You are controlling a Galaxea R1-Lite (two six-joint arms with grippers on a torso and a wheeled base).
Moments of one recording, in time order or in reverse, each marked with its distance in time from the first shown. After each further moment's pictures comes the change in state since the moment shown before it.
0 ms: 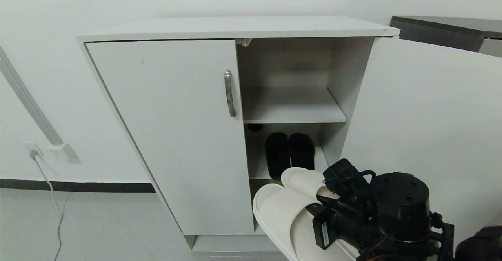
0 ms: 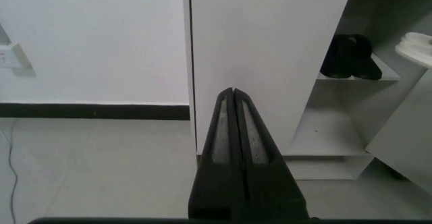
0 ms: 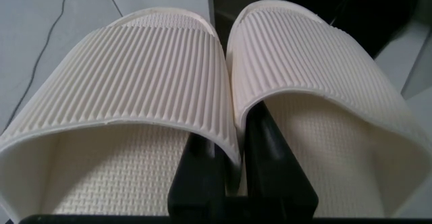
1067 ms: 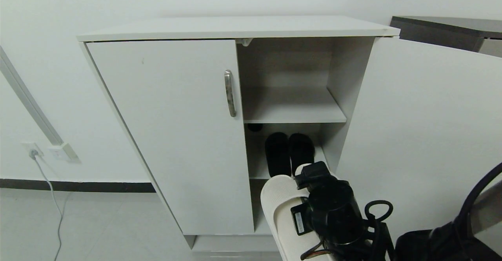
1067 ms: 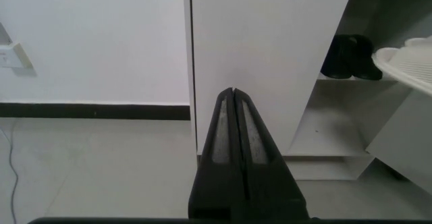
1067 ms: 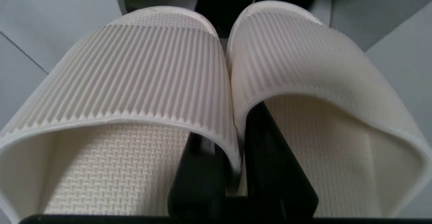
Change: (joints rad) left arm 0.000 0.000 0.000 0.000 0.000 0.000; right arm 0.097 0.174 -0.229 0.188 -0.499 0.087
